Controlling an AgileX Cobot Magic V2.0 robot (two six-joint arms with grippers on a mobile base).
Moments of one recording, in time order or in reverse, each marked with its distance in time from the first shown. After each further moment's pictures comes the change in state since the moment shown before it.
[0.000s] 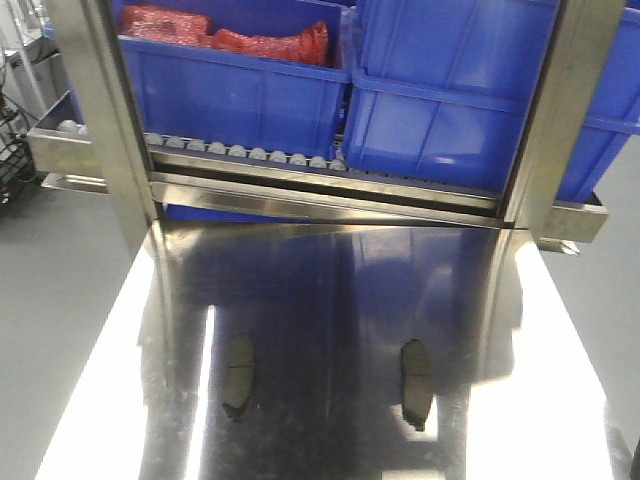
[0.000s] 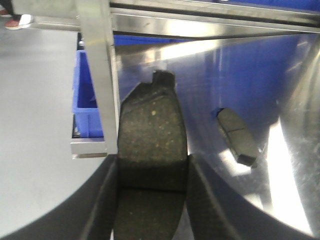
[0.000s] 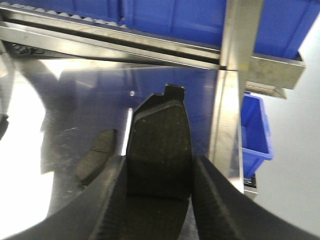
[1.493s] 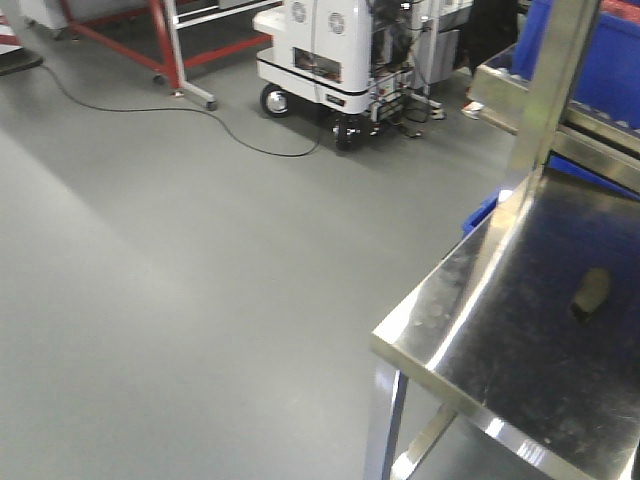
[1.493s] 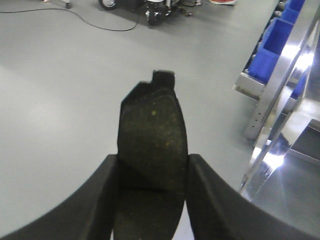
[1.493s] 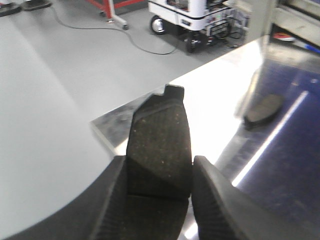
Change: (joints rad) left arm 0.000 0.000 0.000 0.003 0.000 0.000; right arm 0.000 0.000 0.000 -0.002 0.003 0.000
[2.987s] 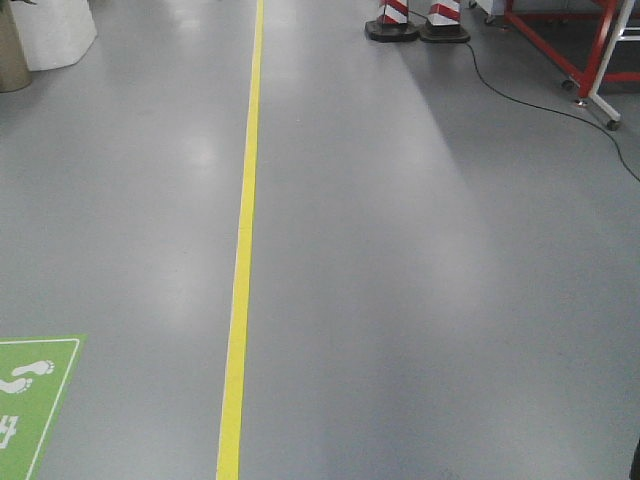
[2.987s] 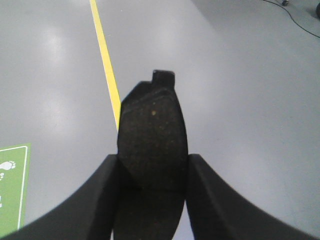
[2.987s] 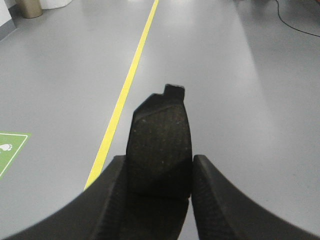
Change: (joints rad) left arm 0.000 0.000 0.000 0.000 0.000 0.000; right arm 0.000 0.000 0.000 0.001 0.000 0.000
